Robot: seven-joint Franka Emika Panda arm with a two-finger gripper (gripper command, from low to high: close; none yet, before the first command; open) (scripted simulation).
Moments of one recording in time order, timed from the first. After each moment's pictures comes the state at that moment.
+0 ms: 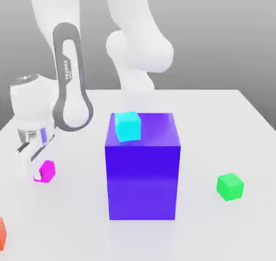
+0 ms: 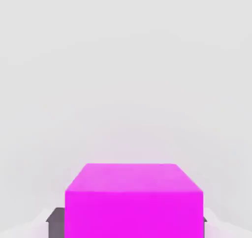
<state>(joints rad) -0.84 0.28 -0.04 -2.81 0.20 3.09 1.46</state>
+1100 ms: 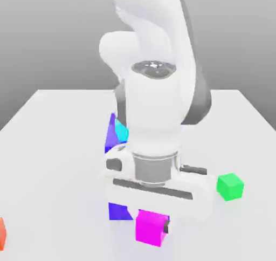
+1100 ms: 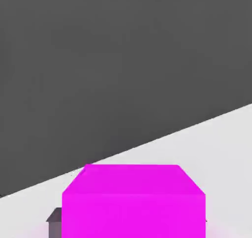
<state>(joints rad) -0.25 0.18 0.42 -2.47 -0.16 2.77 1.32</state>
